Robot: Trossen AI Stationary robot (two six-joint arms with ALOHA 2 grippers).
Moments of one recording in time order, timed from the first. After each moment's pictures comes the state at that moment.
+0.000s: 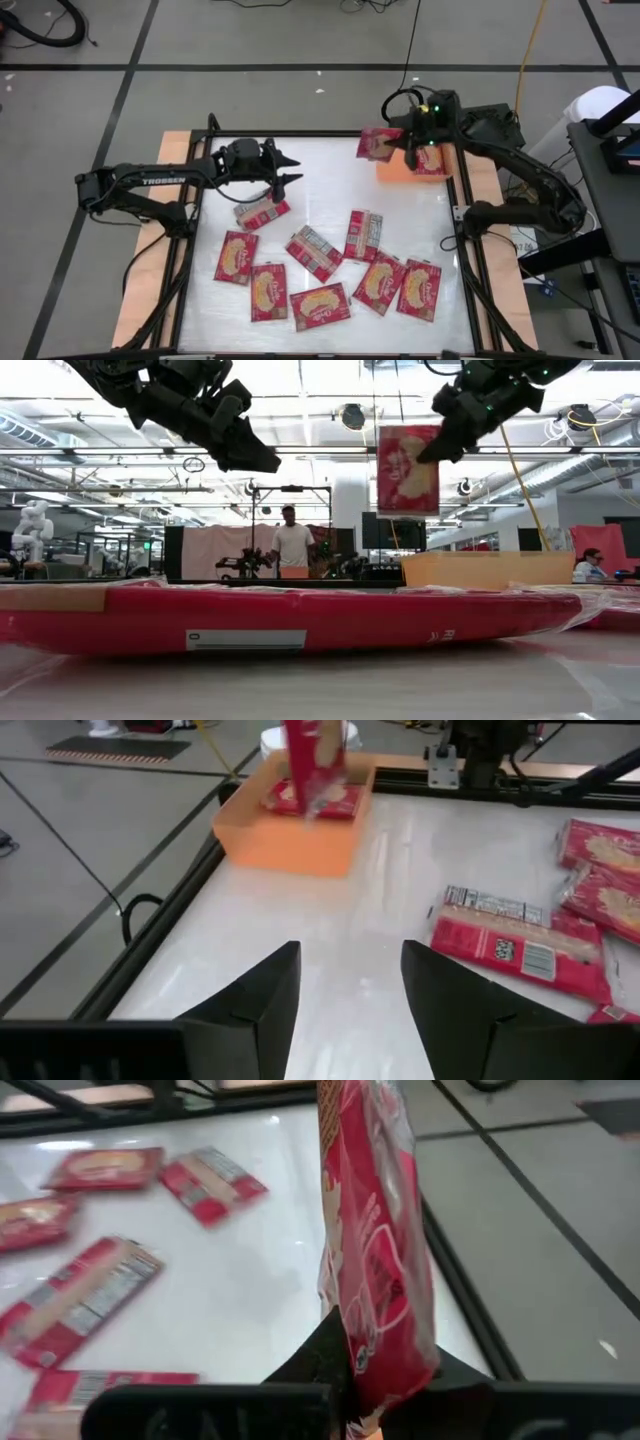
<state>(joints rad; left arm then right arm) 0.36 1.24 0.73 0.12 0.12 0.11 -0.88 1.13 0.95 -0.47 -0.58 -0.38</state>
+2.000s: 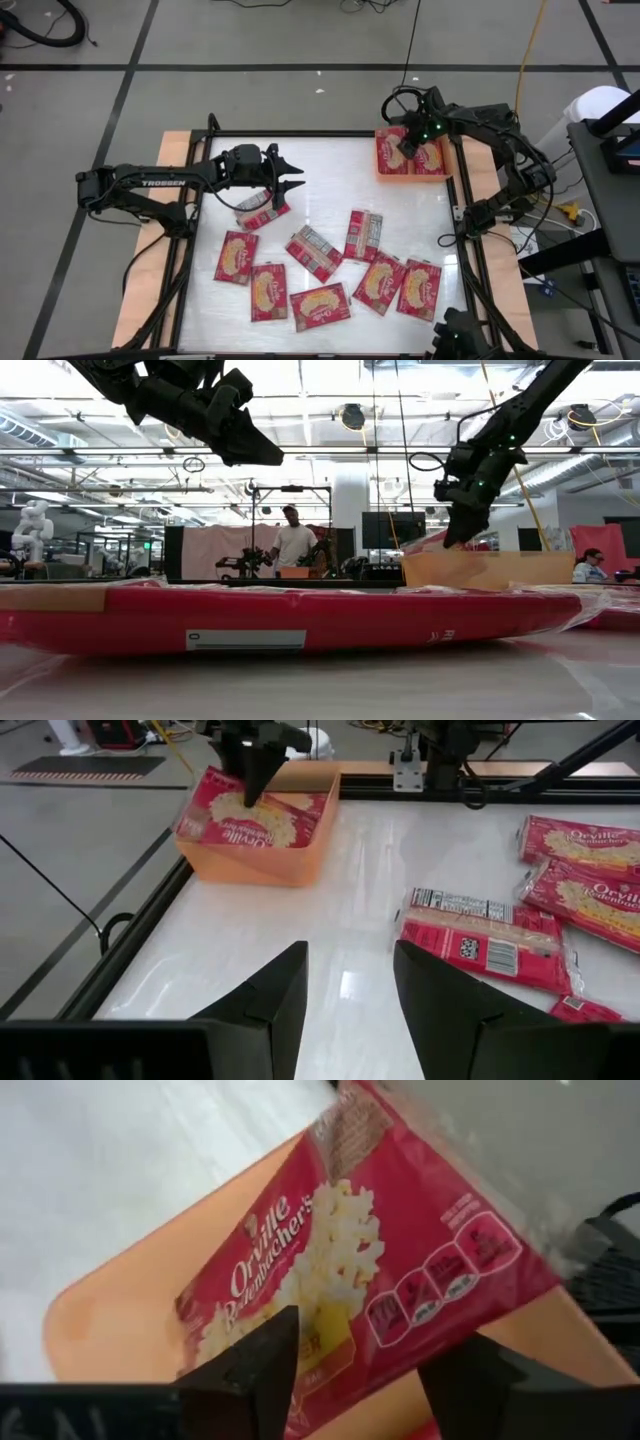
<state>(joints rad) 0.30 1.24 0.73 0.13 0.12 0.13 -1.10 1.51 0.95 -0.54 -0.35 -0.40</state>
